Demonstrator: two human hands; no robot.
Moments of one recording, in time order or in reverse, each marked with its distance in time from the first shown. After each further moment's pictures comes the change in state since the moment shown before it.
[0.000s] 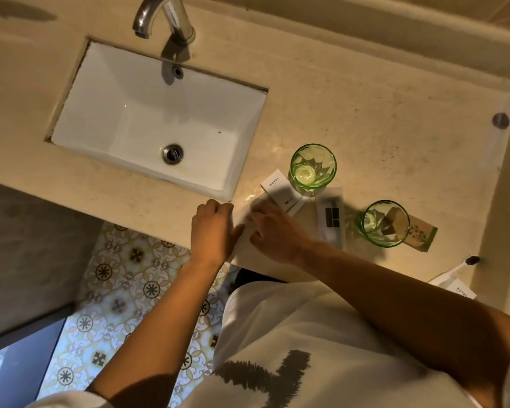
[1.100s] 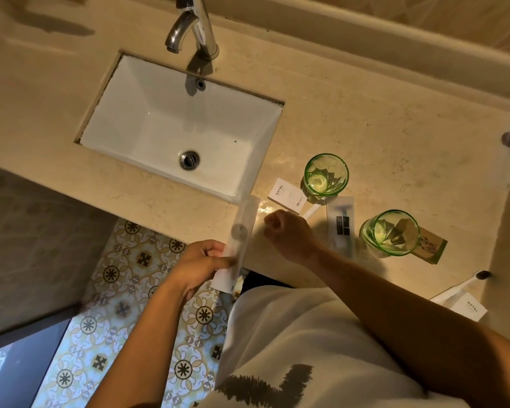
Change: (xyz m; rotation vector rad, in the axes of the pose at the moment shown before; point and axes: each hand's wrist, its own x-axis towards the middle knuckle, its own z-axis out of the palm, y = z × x) left_hand -0.053 -0.053 -0.016 -1.150 -0.391 -0.578; right_hand 0.001 -0.001 0.005 0.379 0.044 0.406
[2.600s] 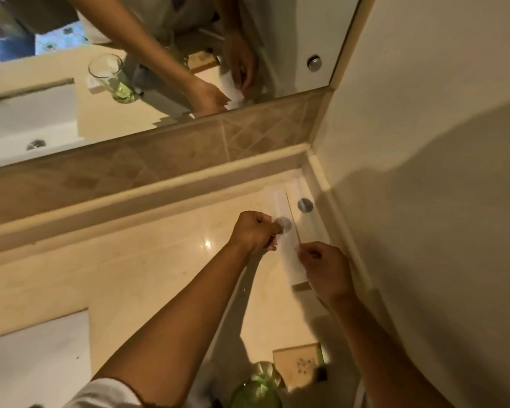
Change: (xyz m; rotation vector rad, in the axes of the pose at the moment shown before) left_hand 0.137 0.295 0.489 0.597 -0.400 0.312; right_hand 0.000 0.223 -0.297 0.569 0.868 0.421
